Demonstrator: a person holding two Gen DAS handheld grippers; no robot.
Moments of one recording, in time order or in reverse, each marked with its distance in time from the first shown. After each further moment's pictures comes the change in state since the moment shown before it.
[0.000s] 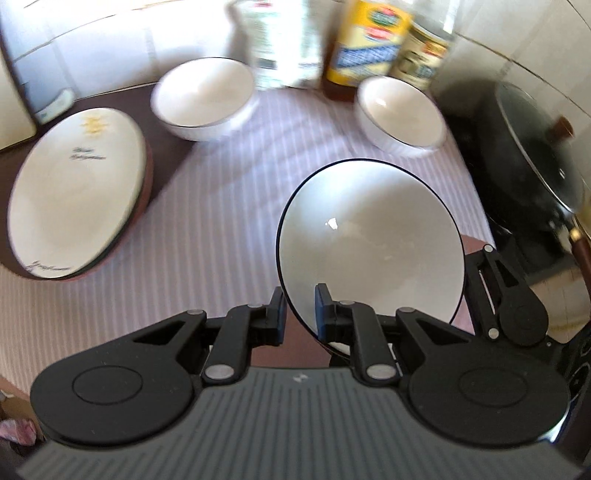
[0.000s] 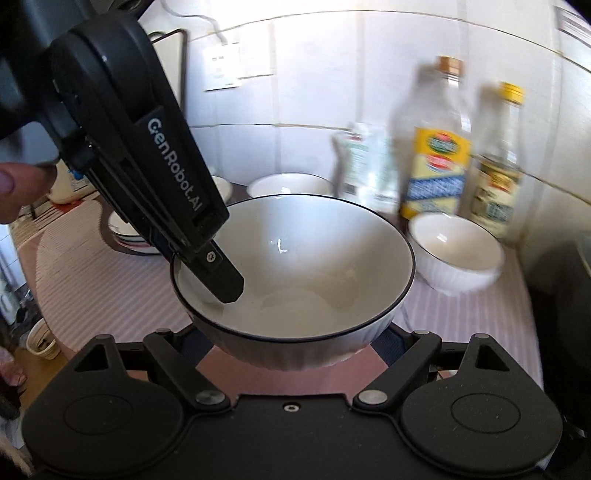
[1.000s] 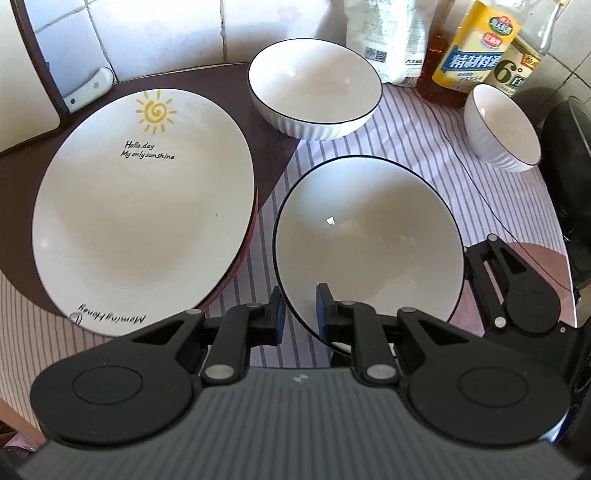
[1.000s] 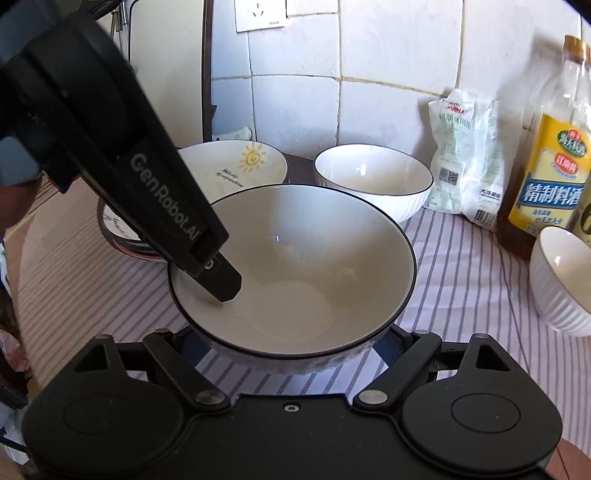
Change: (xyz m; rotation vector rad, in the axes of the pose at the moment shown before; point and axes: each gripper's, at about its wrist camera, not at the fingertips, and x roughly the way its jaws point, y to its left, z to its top) left arm 0.049 0.101 0.039 0.020 0.040 0.035; right arm 0.120 0.055 0.037 -0.016 0.129 0.038
